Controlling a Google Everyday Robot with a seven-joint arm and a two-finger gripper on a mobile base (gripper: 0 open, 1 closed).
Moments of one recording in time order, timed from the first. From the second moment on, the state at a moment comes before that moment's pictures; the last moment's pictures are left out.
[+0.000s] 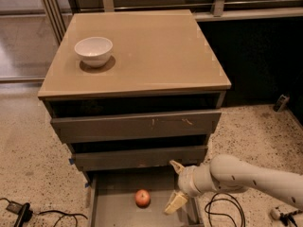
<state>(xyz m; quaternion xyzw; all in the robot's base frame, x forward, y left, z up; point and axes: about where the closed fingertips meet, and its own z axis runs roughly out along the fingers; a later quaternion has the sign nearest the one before) 0.448 -0.062 0.479 -0.58 0.72 0.23 0.31</state>
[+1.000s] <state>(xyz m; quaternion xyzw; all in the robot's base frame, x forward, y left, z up) 0.456 -0.035 0.426 -0.56 0.73 0.26 0.29</state>
